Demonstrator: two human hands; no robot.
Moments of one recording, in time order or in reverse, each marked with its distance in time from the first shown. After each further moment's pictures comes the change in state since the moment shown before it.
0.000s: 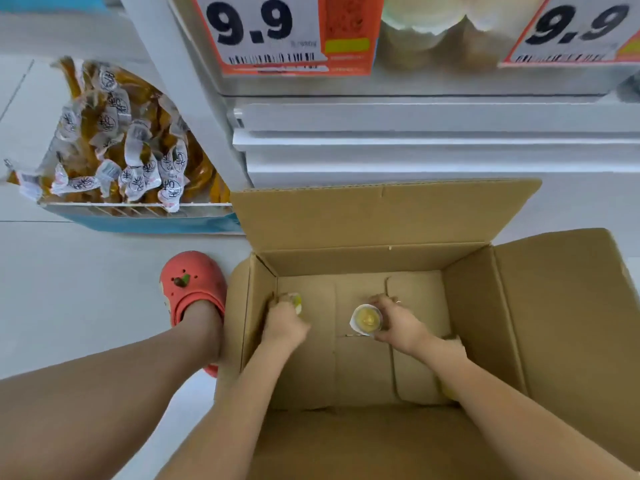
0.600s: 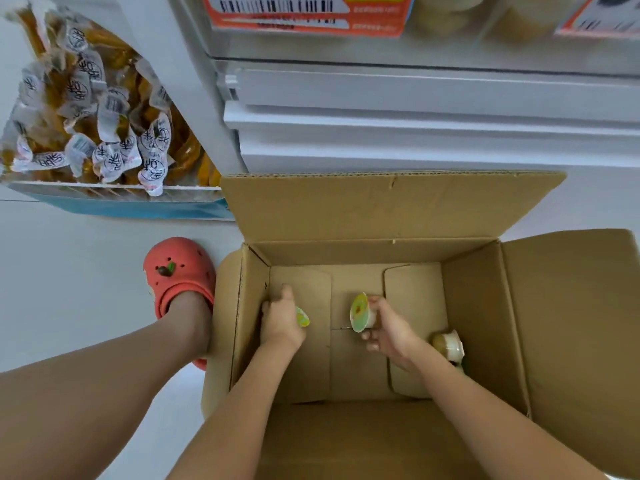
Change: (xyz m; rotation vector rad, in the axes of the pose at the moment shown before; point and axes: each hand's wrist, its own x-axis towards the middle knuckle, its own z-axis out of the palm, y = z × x) left_hand 0.003 -0.002 0.020 0.204 0.069 0.007; right_hand -0.006 -0.018 0.021 1.067 -0.039 0.371
